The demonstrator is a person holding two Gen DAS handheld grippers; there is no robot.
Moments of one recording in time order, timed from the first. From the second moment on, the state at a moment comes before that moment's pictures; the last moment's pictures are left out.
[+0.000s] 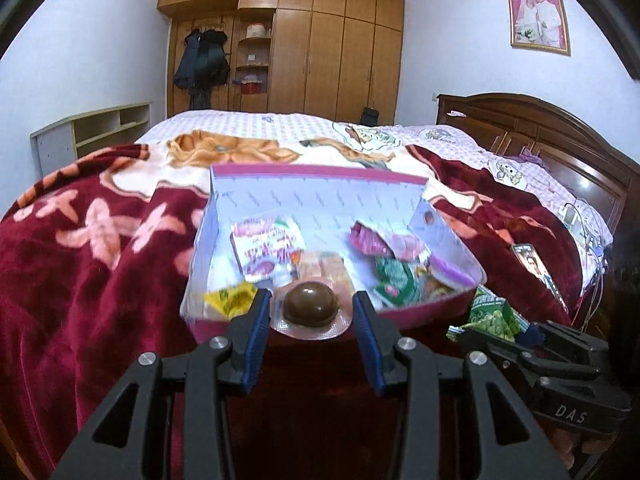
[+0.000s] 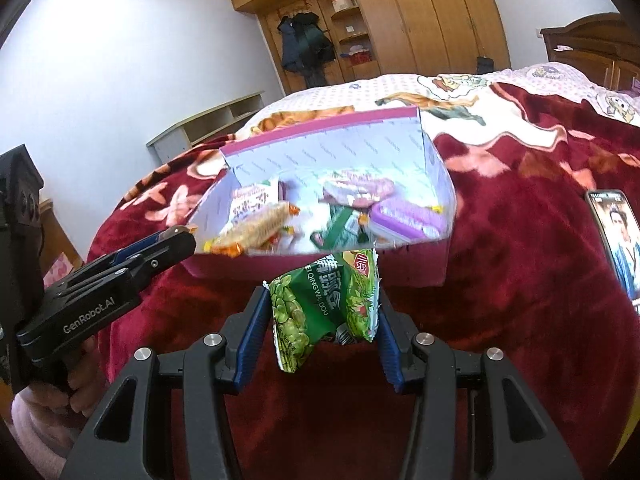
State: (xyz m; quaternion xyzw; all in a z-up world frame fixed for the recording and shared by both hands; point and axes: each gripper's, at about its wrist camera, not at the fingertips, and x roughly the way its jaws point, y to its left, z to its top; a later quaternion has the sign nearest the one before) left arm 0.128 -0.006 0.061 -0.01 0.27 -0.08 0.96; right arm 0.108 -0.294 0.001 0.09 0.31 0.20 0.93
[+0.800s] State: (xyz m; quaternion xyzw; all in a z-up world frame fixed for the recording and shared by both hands) left arm 0.213 -0.009 0.065 -0.01 0.27 -0.08 0.96; right arm 0.188 -0.284 0.030 0.06 0.30 0.18 0.94
